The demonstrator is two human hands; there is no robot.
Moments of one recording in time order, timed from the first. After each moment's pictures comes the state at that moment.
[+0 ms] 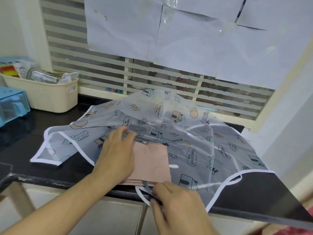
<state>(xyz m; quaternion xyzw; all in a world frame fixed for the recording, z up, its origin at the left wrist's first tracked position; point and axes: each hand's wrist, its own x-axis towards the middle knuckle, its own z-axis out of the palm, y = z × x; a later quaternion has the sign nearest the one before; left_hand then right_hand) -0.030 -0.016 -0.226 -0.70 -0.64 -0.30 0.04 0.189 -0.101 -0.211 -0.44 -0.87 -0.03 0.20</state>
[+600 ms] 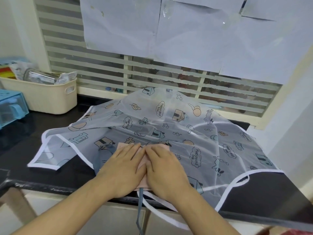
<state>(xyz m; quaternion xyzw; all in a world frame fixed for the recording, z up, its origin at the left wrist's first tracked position) -0.026 -0.016 -0.240 -0.78 -0.62 -0.08 -0.06 0.146 -0.009 -0.218 -0.49 -0.85 0.05 0.21</state>
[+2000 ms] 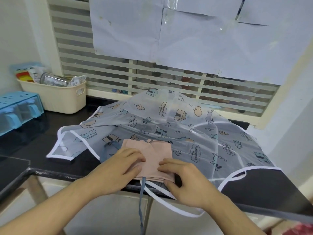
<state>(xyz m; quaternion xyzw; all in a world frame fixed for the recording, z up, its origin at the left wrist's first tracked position) -0.054 -0.051 -0.234 -0.82 -0.53 -0.19 -0.12 0.223 -0.030 -0.224 -0.37 -0.89 0.16 0.19</state>
